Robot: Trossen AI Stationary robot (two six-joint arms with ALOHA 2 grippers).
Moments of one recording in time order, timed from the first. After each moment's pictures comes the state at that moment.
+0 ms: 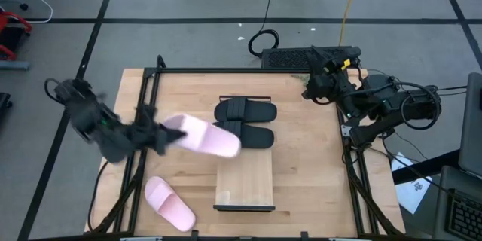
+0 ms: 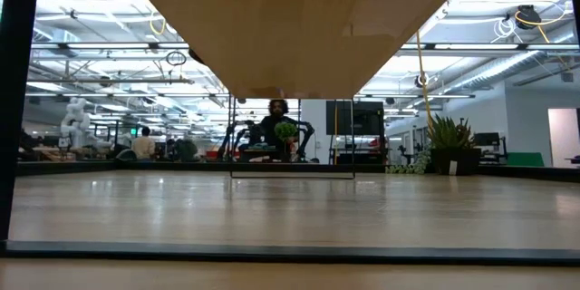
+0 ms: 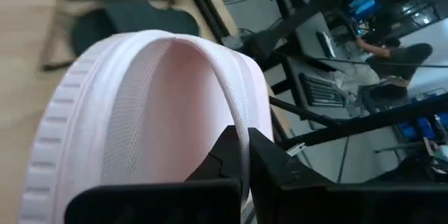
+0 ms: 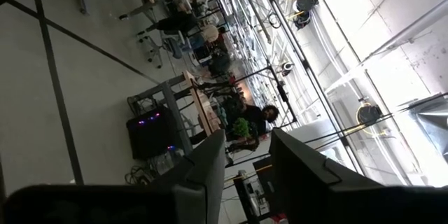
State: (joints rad) left arm -0.68 1.16 1.53 -1.05 -0.78 -1.50; right arm 0.24 1.16 1.40 0.01 1.26 -1.37
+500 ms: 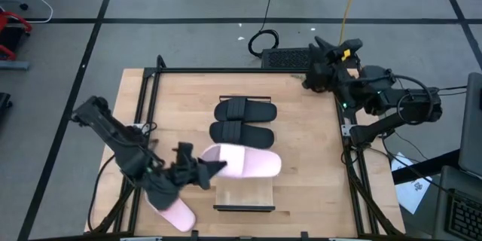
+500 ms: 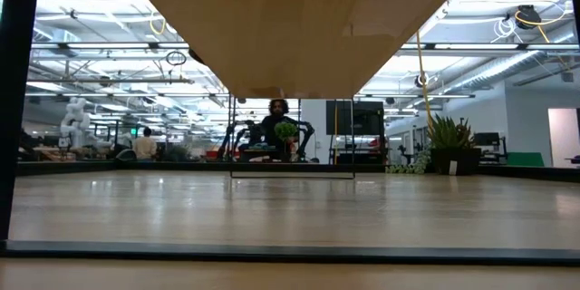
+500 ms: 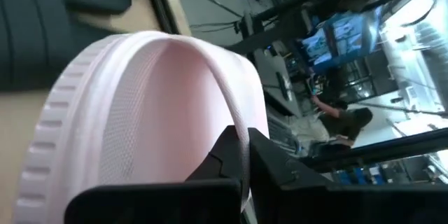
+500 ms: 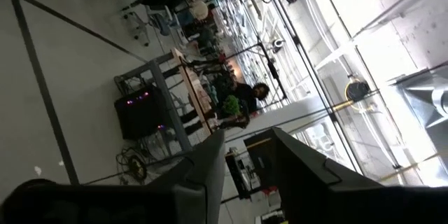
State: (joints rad) left arm -0.71 1.54 1.53 -0.49 -0.98 -1.56; right arm 0.14 1.16 1.40 0.01 1.26 -1.37
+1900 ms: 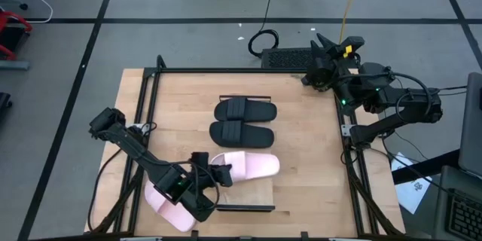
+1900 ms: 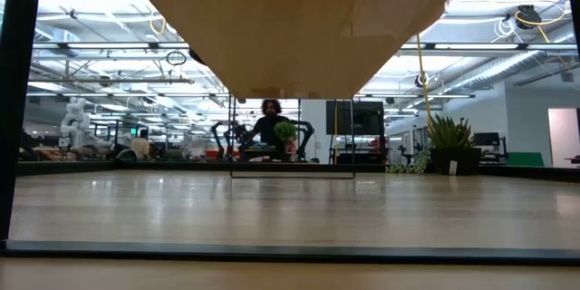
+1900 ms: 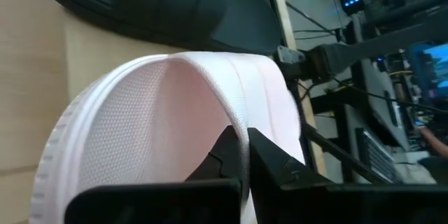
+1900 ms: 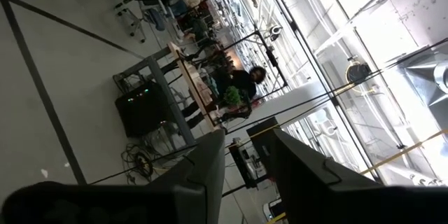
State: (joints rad) left arm -0.65 1.76 1.53 -0.83 -0.92 -2.03; right arm 0.10 1.15 1.40 0.01 1.26 -1.31
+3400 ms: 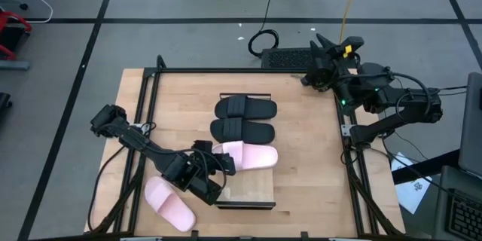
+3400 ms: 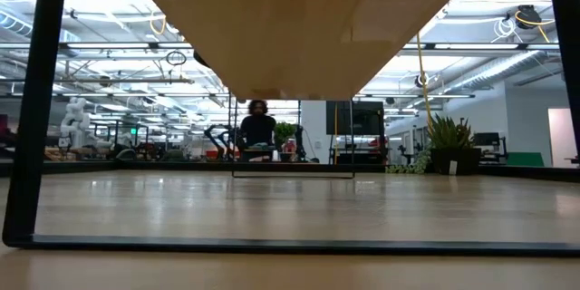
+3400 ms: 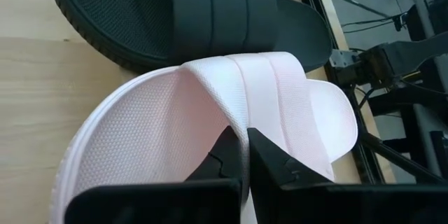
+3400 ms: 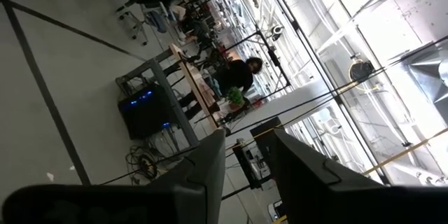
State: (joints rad) left arm -0.55 1.75 1.53 -0.97 -0.81 -1.92; right arm 0.10 1.15 1.40 0.00 1.26 -1.27
